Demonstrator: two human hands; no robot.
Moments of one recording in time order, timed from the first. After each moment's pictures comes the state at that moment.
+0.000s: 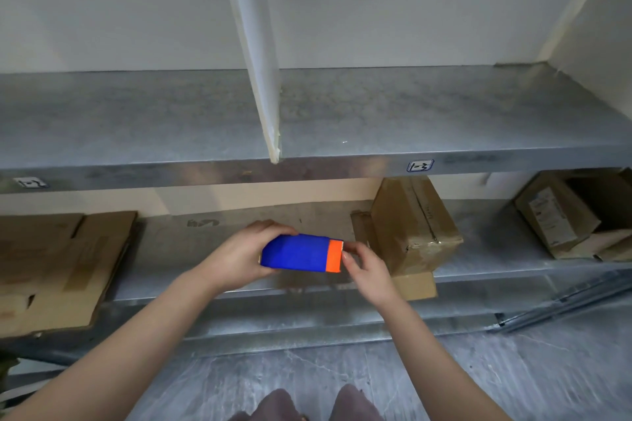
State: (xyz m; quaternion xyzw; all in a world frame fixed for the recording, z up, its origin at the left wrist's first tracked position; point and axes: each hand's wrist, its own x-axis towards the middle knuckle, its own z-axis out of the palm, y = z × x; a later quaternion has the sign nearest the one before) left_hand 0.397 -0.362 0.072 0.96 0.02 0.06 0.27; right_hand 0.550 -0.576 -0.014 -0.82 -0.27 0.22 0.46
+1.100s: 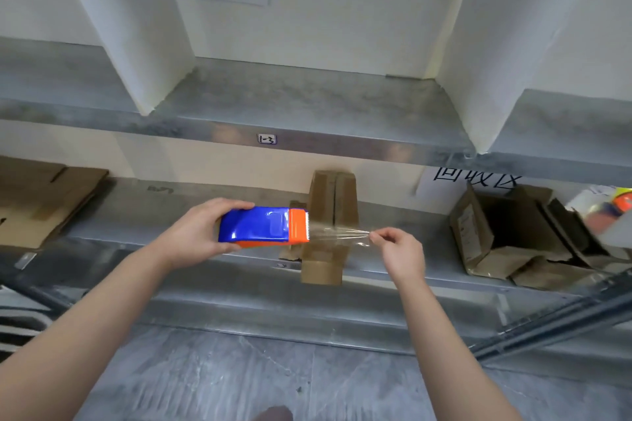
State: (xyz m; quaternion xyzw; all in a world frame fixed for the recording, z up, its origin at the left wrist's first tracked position) left_hand 0.428 -0.520 0.107 0.94 0.17 0.12 0.28; right_hand 0.689 -0.776 0.059 -0.87 -0.15 0.17 0.43
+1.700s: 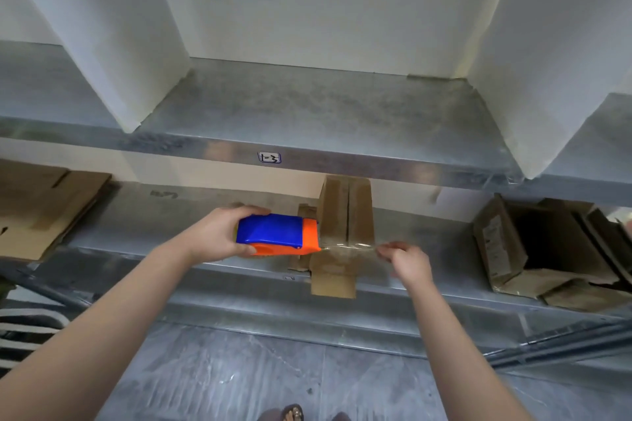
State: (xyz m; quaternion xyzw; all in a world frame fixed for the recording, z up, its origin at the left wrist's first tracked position) left_hand 0.478 -0.484 0.091 0.93 0.22 0.01 0.31; right_hand 0.735 -0.742 0.015 -0.86 -0.09 0.30 0.41
